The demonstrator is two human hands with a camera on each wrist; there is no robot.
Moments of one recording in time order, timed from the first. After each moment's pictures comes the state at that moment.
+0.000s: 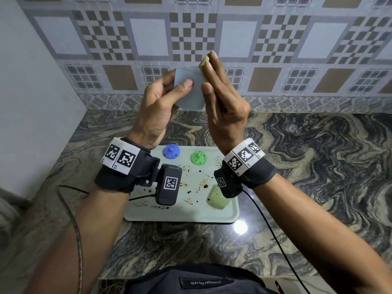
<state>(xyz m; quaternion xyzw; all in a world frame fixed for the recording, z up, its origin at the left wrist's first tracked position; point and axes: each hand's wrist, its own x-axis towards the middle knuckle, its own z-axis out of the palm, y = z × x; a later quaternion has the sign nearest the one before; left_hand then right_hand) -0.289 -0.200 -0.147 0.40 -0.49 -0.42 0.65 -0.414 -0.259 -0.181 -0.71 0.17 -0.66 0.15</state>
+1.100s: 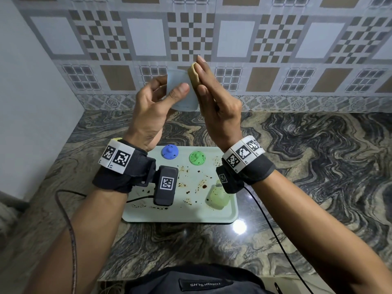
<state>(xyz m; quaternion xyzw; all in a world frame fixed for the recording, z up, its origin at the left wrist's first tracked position) -0.282 -0.203 -0.159 0.44 -0.42 -0.39 0.69 -0.417 -0.267 -0.188 -0.77 0.14 -0.59 0.20</state>
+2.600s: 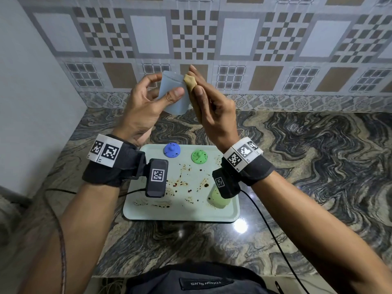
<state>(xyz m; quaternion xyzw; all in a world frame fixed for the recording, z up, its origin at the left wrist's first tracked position) -0.254 -0.204 -0.161 0.49 -0.46 -0.39 0.63 -0.403 -0.265 -0.194 -0.71 0.18 -0.57 0.37</state>
